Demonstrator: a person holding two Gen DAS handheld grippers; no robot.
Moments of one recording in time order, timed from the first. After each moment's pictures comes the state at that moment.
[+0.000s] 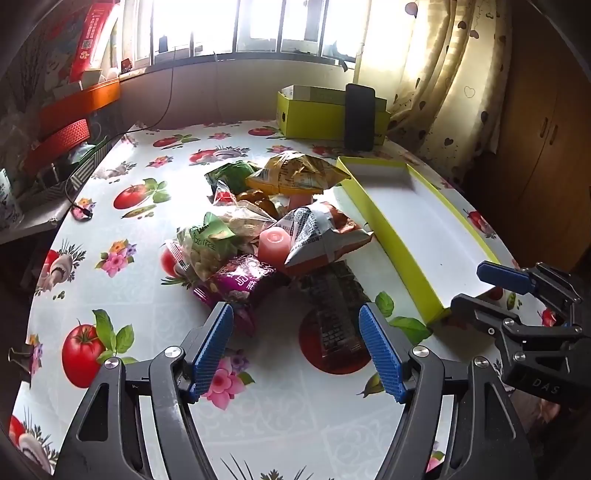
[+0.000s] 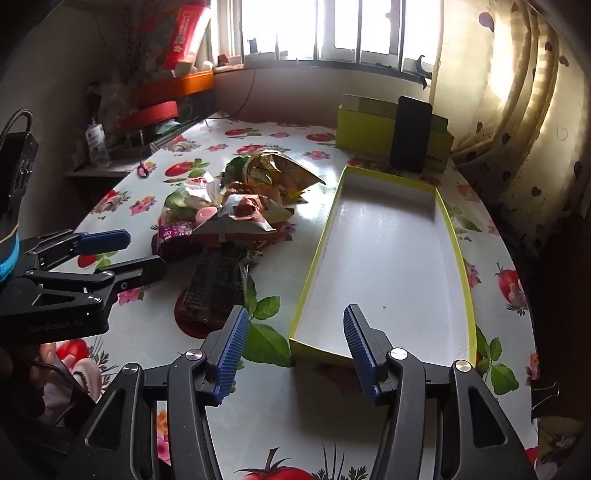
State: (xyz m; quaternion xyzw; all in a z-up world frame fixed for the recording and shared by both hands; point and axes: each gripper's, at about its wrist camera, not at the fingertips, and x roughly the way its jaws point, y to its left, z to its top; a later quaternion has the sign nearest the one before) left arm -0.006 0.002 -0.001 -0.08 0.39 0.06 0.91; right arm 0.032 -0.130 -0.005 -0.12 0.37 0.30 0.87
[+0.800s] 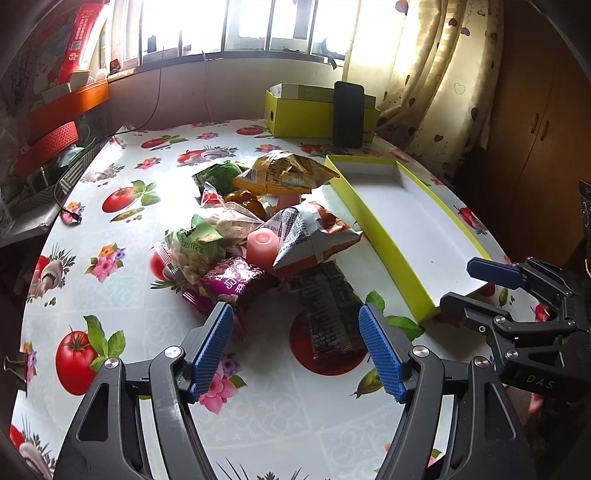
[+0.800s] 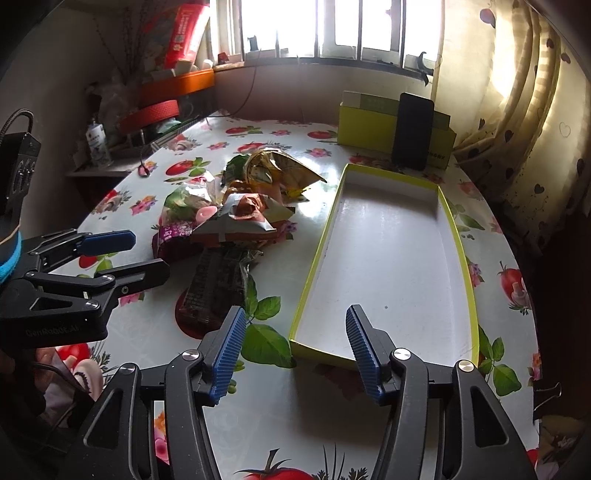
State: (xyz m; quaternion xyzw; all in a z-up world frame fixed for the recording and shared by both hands) left arm -0.001 -0.001 -0.002 -0.08 0.39 0.04 0.92; right arm 0.034 -0.130 -0.005 -0.12 0.37 0.30 0.87
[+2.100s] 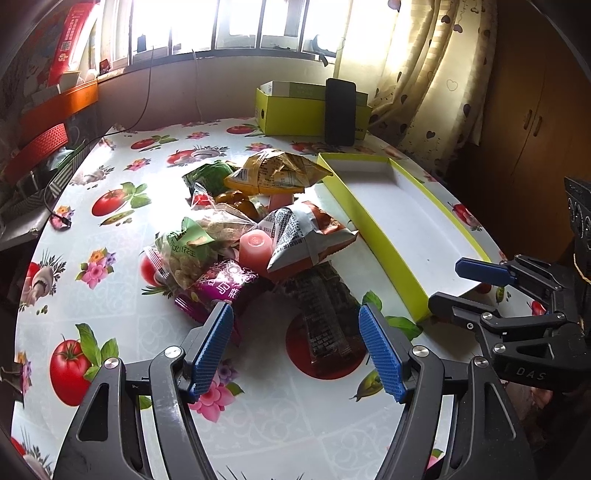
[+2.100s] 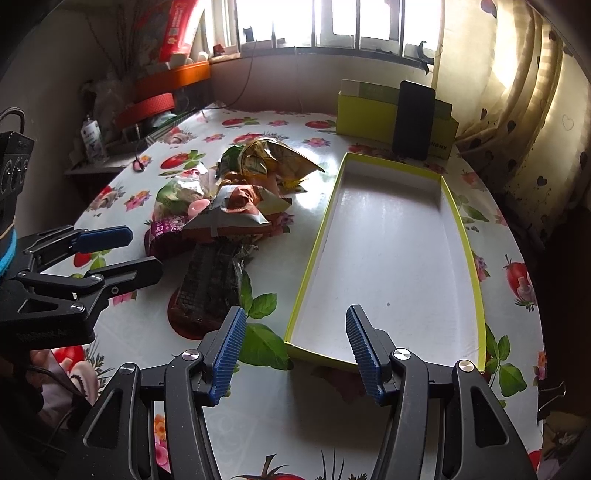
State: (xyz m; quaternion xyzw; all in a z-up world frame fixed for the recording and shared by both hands) left arm 0.004 0.001 -0.005 -0.08 0.40 0.02 0.92; right arm 0.044 -0.129 -0.013 -0.12 0.39 0.30 0.86
